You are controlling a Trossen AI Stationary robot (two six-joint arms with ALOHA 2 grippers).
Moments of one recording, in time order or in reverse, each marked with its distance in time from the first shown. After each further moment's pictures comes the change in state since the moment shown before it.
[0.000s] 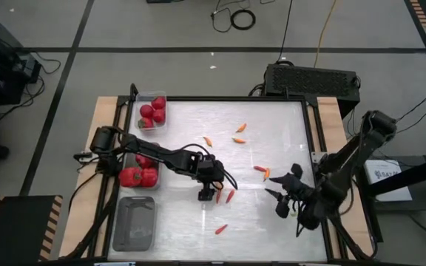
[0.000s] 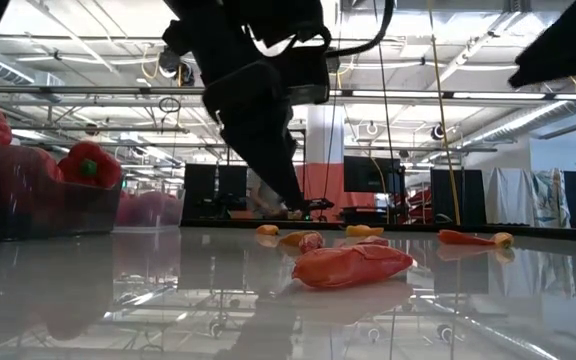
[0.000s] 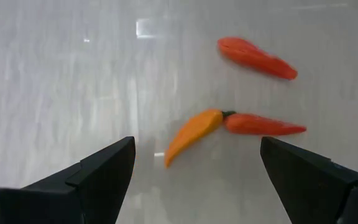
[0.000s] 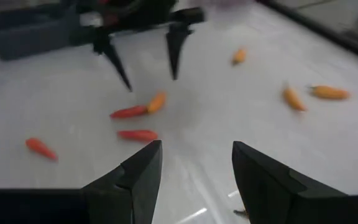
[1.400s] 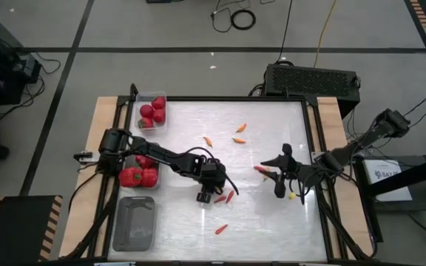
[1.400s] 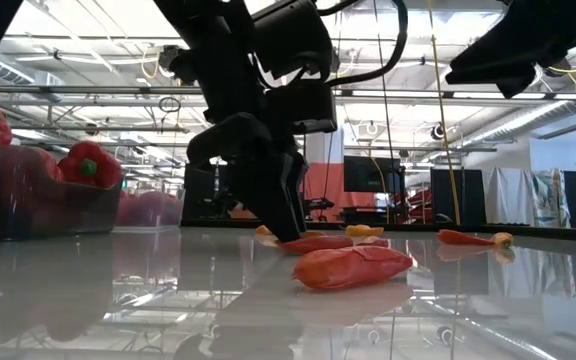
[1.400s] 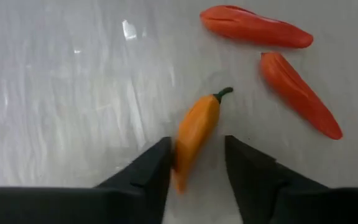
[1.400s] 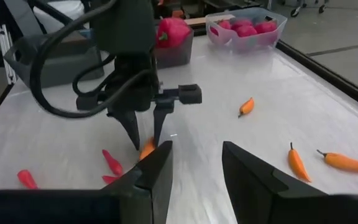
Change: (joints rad) left arm 0.014 0.092 -0.005 0.060 0.032 0.190; right arm -0.352 -0.363 -0.286 0.595 -0.269 -0.742
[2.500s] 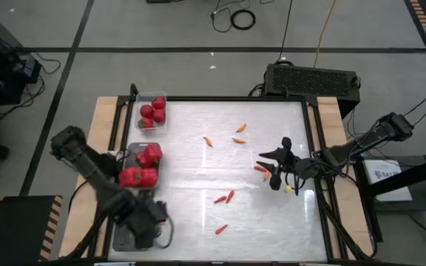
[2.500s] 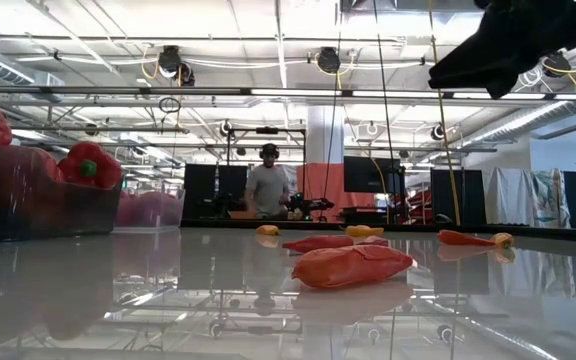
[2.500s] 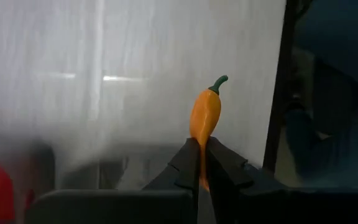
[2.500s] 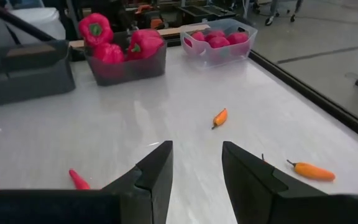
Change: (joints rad) left arm -0.648 -0.440 0.116 -0.750 -0.101 -1.002; right arm -0.110 0.000 0.000 0.044 -0.003 -0.067
